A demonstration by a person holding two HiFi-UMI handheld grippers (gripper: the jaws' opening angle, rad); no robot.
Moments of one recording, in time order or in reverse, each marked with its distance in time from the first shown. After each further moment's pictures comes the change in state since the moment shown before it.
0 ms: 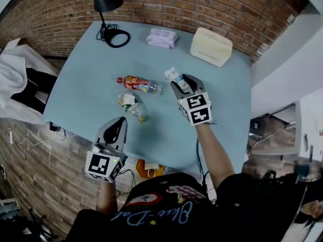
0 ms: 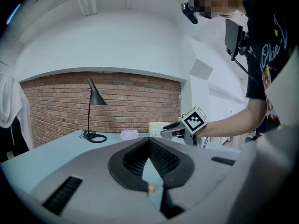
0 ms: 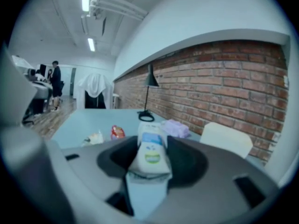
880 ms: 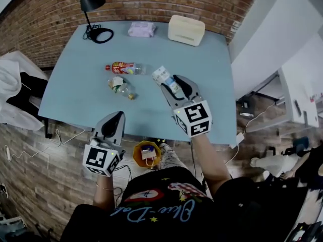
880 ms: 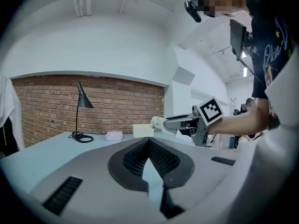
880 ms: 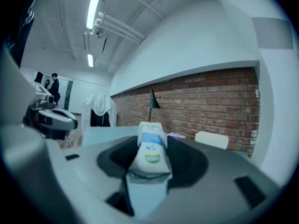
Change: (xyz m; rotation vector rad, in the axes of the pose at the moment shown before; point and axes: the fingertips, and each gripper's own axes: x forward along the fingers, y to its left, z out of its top) left arm -0.070 -0.070 -0.004 0.028 -0.047 -0.159; right arm -0.168 0.083 0.027 0.062 -0.206 -0.071
